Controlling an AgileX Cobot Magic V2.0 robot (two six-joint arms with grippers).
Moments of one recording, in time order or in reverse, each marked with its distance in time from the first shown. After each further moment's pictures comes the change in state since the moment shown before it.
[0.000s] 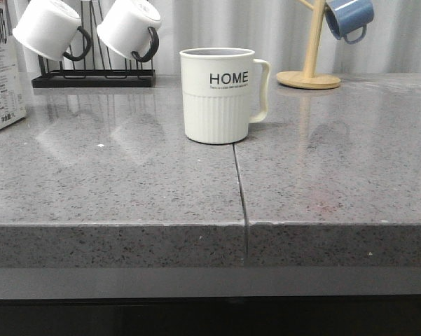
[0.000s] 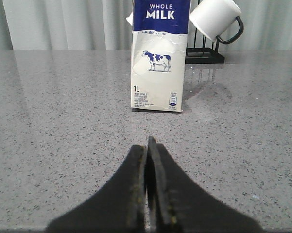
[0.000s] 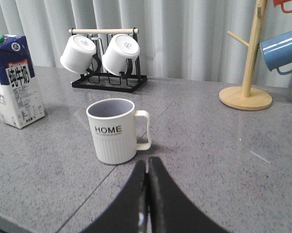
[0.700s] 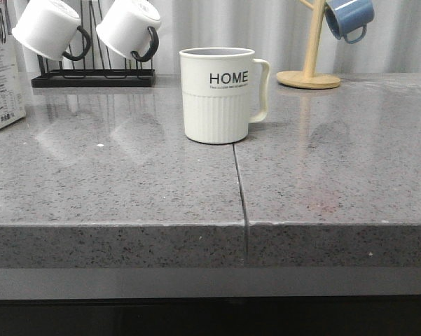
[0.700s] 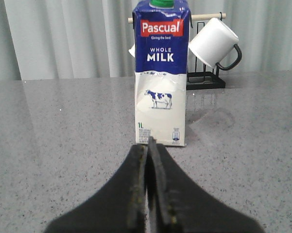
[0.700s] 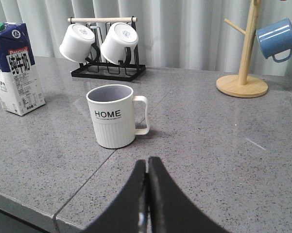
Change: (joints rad) left arm 0.000 0.067 -0.110 0.043 -0.020 0.002; right arm 0.000 -0.098 0.000 0.000 0.124 0.000
